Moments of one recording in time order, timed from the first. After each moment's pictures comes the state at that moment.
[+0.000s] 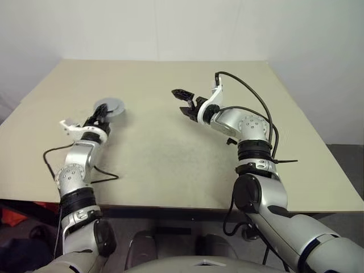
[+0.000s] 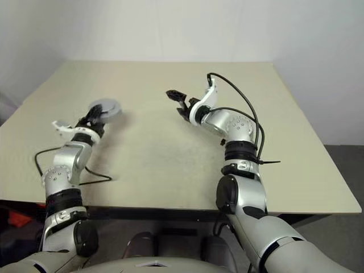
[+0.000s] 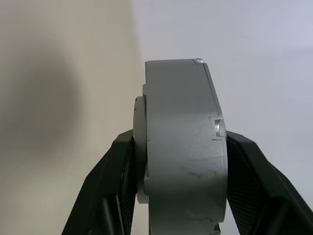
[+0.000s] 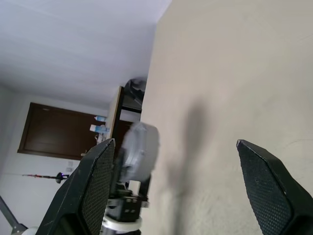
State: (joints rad) left arm -0.44 0.16 0.66 0.26 -1.40 0.51 0.15; right arm -0.96 0.01 -0.49 0.58 0.94 1.02 0.00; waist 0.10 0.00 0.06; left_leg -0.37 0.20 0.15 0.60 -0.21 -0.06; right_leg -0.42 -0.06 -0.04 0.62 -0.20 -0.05
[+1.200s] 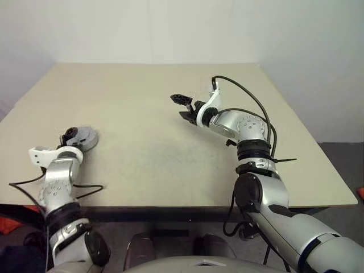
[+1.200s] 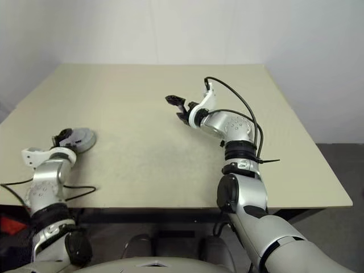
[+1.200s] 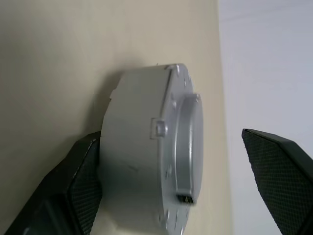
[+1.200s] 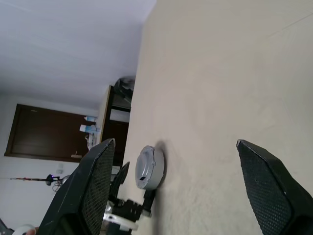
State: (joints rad) left arm -0.28 0.17 0.77 0.13 -1.32 0.48 0.40; right arm -0.97 0.00 -0.49 0.64 0.90 1.04 0.02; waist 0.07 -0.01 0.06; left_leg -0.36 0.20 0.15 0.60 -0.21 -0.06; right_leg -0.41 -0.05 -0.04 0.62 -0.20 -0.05
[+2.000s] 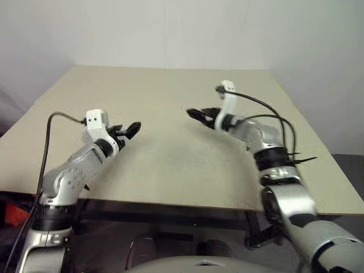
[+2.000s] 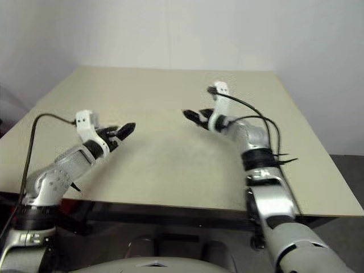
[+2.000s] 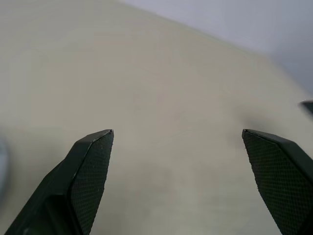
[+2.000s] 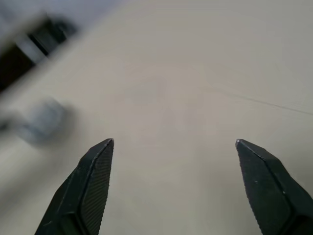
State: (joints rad) left arm -0.28 0.56 0.05 -0.09 -0.83 0.60 -0.15; right arm -0.80 -0.37 0.04 0.60 0.41 0.55 0.70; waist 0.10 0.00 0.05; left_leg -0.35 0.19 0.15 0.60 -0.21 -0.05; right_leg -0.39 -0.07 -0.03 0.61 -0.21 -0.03
